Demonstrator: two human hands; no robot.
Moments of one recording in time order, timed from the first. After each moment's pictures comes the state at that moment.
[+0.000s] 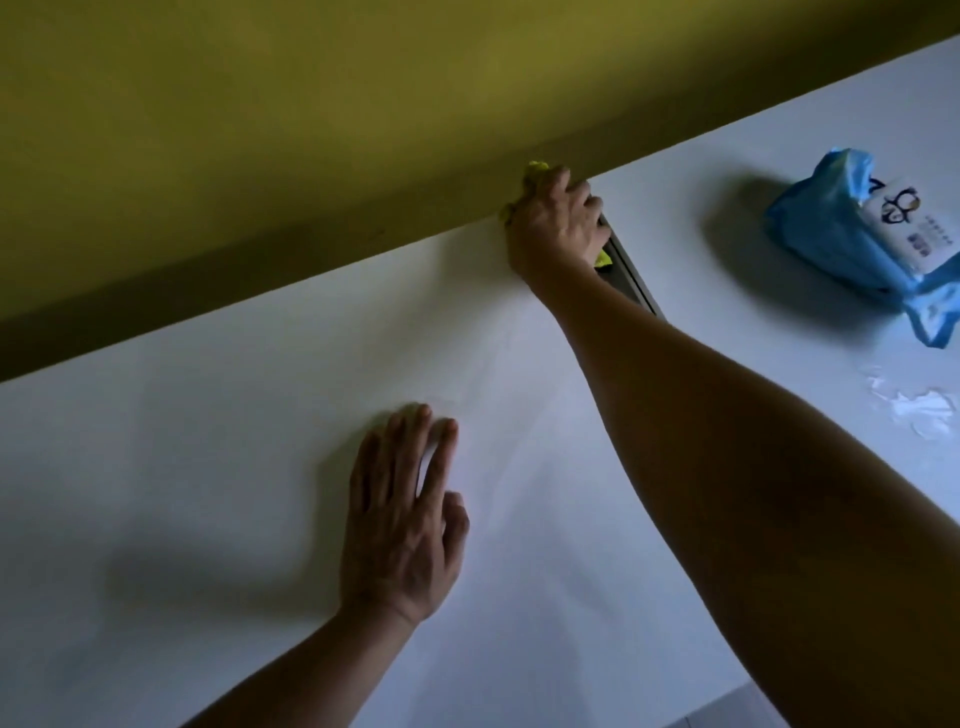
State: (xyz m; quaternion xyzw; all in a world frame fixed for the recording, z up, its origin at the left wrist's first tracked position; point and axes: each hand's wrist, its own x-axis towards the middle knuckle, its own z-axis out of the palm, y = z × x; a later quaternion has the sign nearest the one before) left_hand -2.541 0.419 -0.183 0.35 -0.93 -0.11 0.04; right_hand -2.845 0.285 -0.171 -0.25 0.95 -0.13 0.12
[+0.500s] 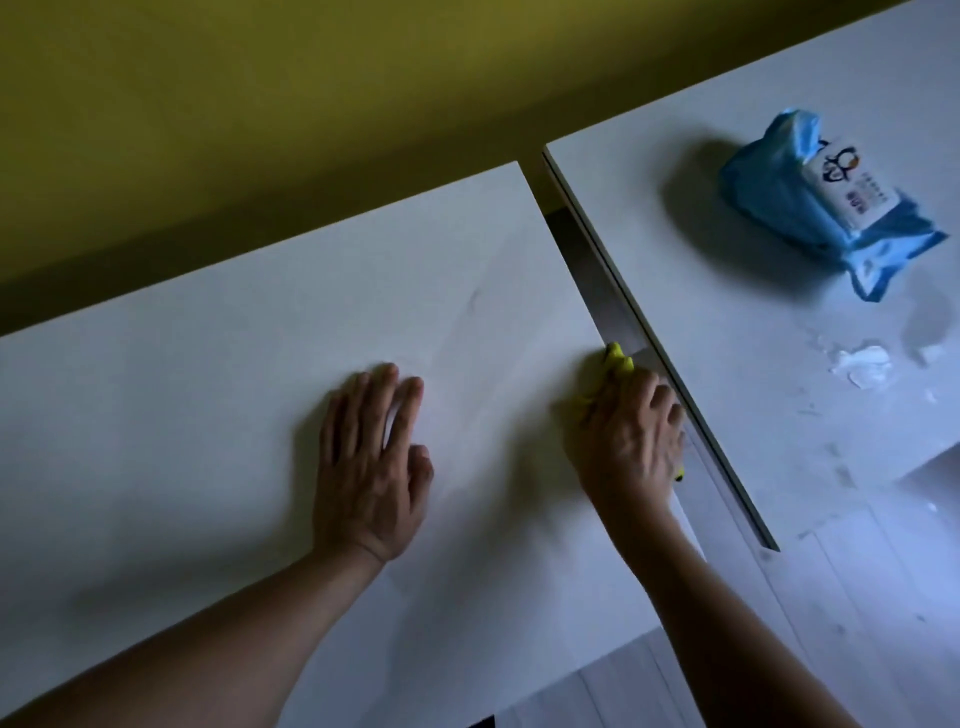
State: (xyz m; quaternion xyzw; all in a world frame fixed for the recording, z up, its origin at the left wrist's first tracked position) left_hand -2.541 0.421 -0.179 0.35 -0.93 -0.10 0.06; right_hand -2.753 0.546 -0.174 -0.19 0.97 -0.12 0.05
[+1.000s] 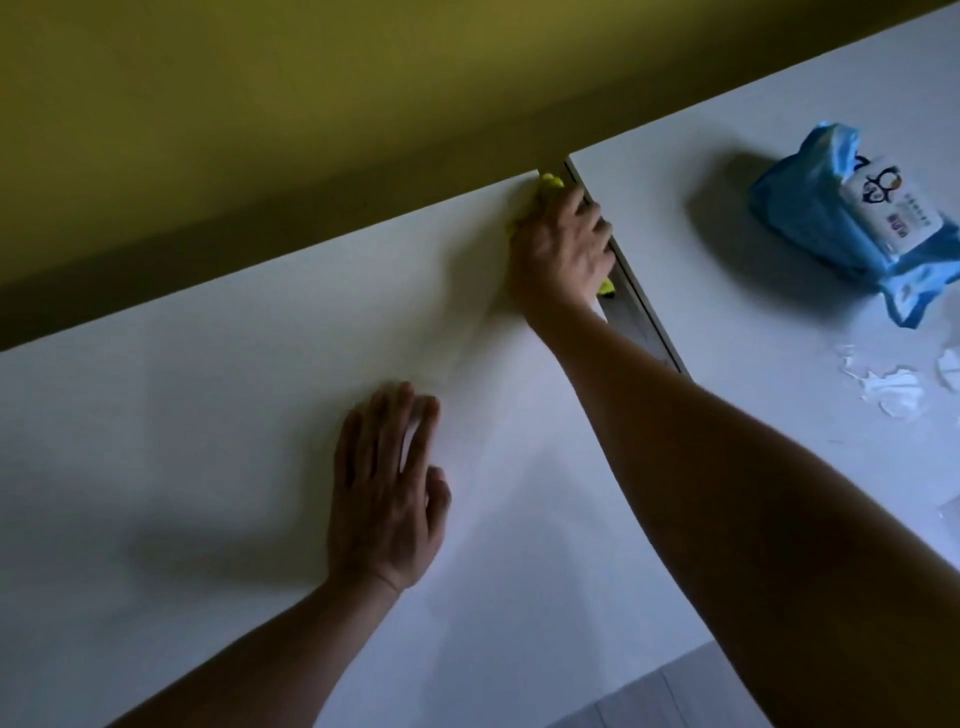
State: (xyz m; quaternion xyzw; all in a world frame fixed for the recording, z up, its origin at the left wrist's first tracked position) left_hand -2.544 0.418 -0.186 0.35 -0.93 -0.10 0.06; right_hand -2.824 0.337 -0.168 -0.22 0.96 -0.15 0.09
